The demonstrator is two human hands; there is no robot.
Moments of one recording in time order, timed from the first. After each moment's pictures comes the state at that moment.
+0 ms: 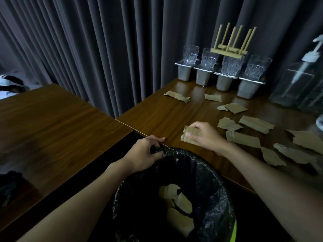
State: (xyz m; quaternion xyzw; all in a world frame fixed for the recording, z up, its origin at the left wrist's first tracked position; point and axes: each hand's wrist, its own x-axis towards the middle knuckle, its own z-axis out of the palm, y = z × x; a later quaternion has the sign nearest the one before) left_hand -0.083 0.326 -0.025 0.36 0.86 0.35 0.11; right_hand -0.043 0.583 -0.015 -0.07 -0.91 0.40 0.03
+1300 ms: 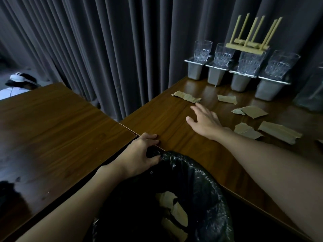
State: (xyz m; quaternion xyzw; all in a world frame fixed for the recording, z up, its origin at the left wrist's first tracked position) left_hand -0.116 0.310 -0.024 0.34 0.90 0.26 0.07; right_hand -0.156 0.602 -0.037 -0.09 -0.98 0.14 0.07
